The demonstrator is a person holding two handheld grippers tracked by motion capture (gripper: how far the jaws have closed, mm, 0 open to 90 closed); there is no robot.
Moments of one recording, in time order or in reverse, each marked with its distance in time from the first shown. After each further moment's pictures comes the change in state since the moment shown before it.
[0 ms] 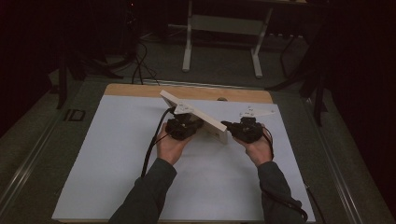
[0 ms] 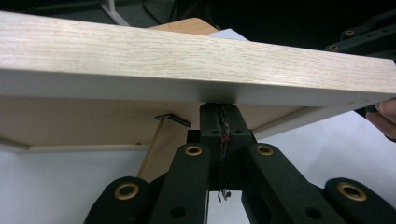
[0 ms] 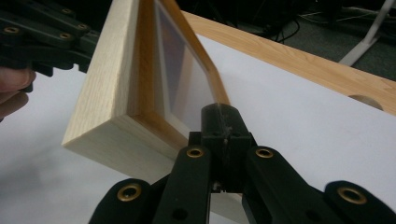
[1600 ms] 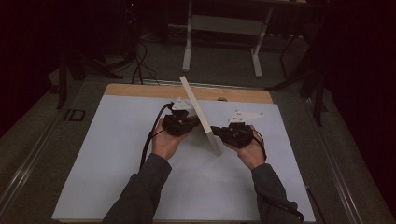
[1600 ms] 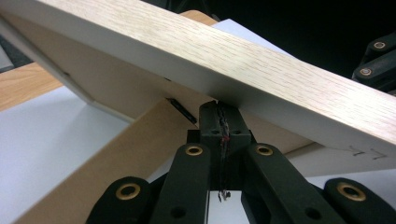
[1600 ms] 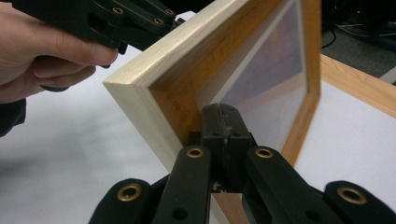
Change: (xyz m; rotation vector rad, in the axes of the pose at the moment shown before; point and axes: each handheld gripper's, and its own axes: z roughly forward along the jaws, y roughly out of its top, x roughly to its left) left arm 0.011 0.008 -0.006 0.045 -0.015 0.073; right arm 0.033 0.006 0.009 0.012 0.108 -0.103
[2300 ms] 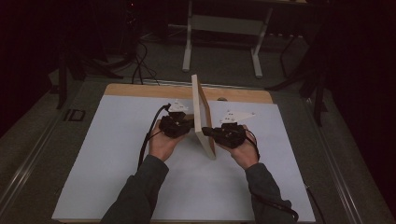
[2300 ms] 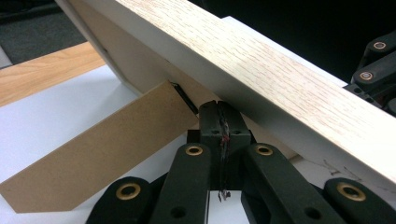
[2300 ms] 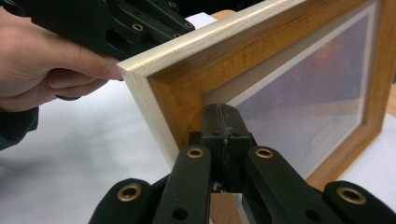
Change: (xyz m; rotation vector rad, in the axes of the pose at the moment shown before) left arm 0.006 -0.008 -0.004 -0.001 -0.005 0.001; right arm 0.012 0.007 0.015 0.003 0.031 -0.021
